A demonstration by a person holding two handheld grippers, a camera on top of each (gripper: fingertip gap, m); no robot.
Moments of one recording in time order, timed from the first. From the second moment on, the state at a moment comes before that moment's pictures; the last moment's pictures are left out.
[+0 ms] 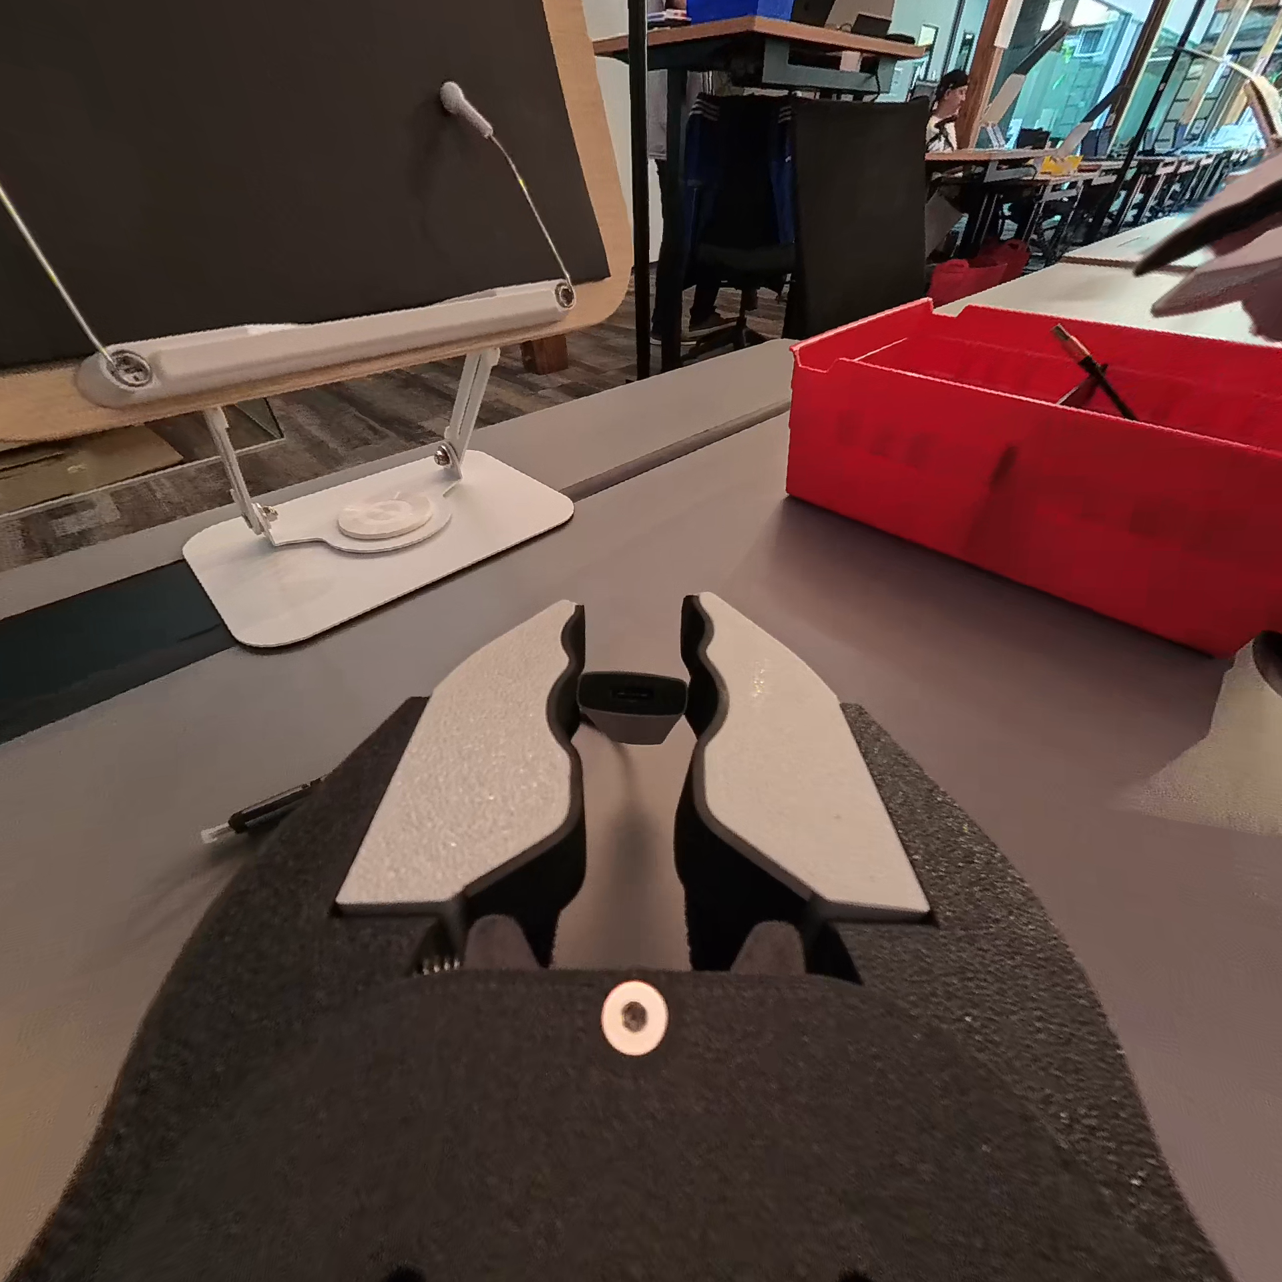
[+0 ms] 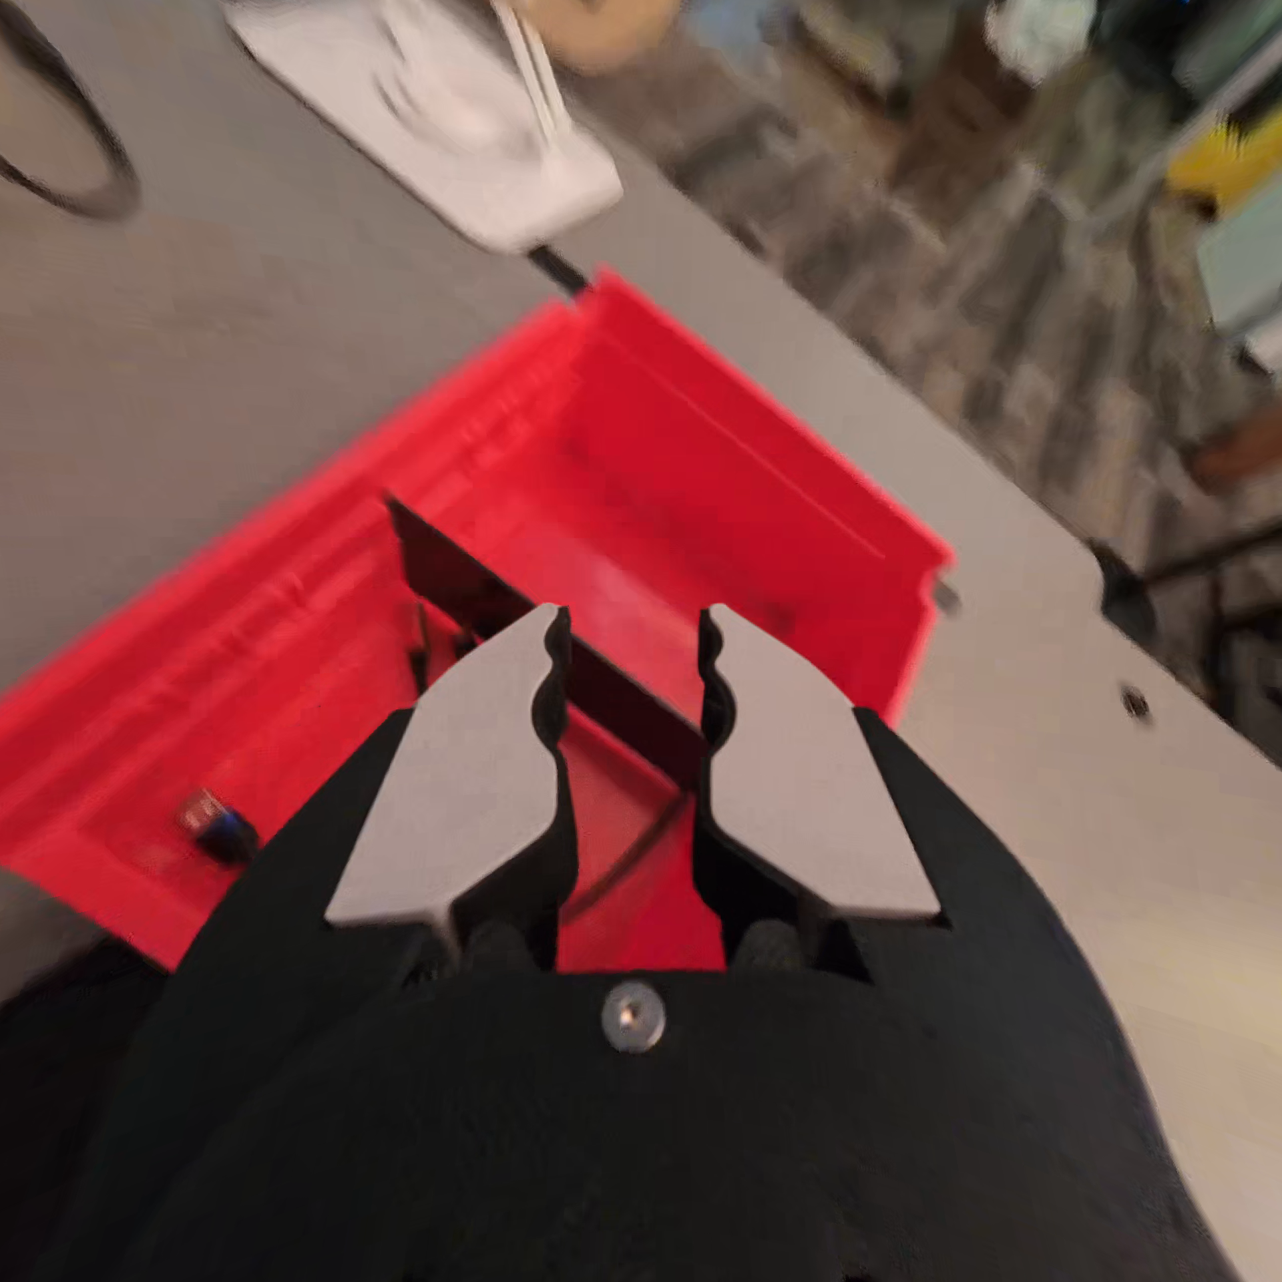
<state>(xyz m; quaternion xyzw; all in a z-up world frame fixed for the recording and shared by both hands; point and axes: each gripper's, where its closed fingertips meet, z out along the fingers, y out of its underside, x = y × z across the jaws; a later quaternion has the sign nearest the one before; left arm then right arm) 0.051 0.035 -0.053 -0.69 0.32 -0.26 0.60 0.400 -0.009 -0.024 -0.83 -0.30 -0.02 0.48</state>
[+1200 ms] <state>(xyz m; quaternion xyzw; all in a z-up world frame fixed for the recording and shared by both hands) 0.054 0.023 -0.036 -0.68 0.33 -0.24 0.61 0.424 -0.045 -0.119 -0.87 -0.40 -0.15 0.24</state>
